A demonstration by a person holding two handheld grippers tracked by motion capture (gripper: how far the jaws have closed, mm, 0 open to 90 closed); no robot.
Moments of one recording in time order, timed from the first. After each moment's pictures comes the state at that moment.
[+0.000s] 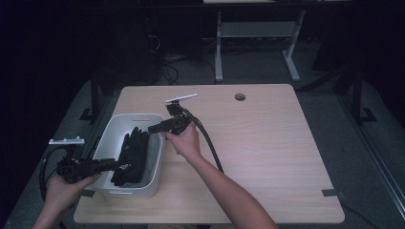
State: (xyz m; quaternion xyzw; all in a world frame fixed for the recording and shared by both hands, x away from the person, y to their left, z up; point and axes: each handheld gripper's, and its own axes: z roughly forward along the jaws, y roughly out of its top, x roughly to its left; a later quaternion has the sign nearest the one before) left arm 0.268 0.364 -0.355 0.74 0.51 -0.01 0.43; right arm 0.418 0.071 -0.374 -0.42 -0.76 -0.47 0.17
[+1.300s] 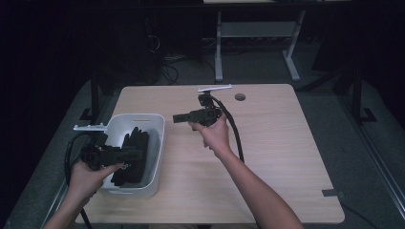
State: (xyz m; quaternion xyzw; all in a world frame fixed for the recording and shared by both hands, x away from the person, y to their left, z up) left arm 0.290 0.303 -0.333 0.76 0.47 -0.02 0.45; right arm 0.417 -0.016 -0.345 -0.43 -0.73 -0.51 0.15
